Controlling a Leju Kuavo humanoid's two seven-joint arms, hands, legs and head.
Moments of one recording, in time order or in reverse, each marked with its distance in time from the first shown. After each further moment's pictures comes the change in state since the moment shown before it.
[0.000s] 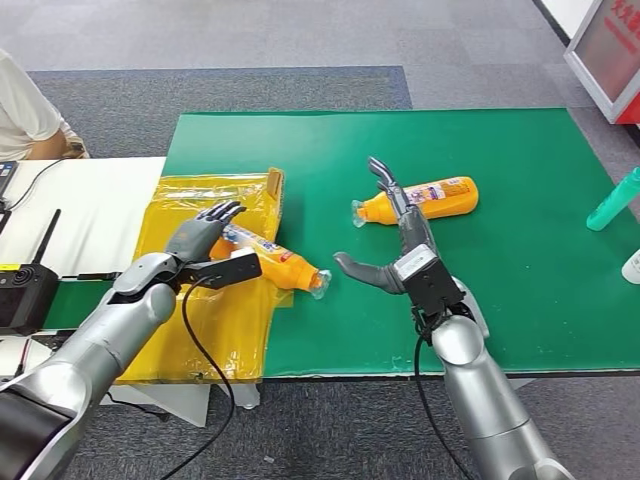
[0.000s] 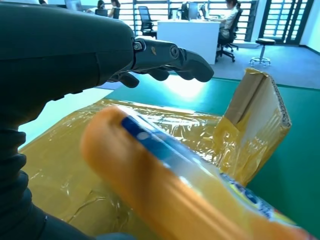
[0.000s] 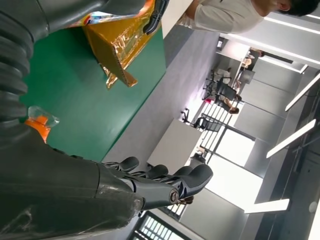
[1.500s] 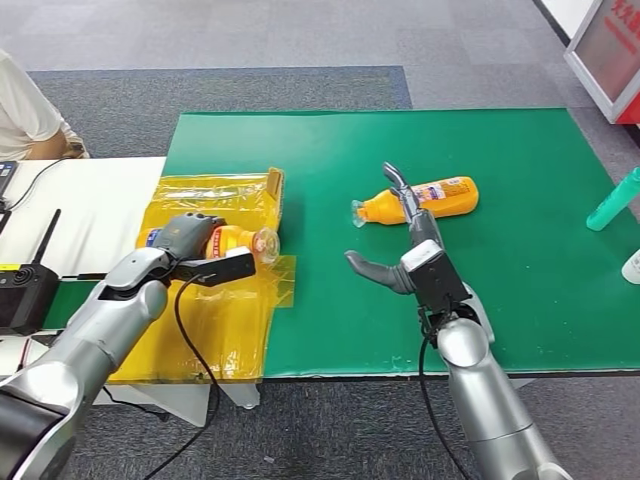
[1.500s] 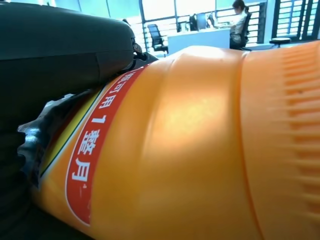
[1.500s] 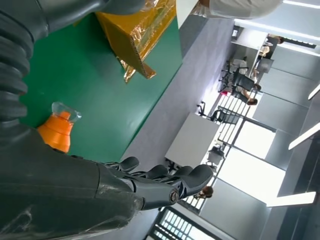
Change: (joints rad) left arm -0.007 0.015 0.065 -0.026 -0.195 -0.038 0.062; right arm 0.020 0.000 -0.039 0.009 0.004 -0.016 0.042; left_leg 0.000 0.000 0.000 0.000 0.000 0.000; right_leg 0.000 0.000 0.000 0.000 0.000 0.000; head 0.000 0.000
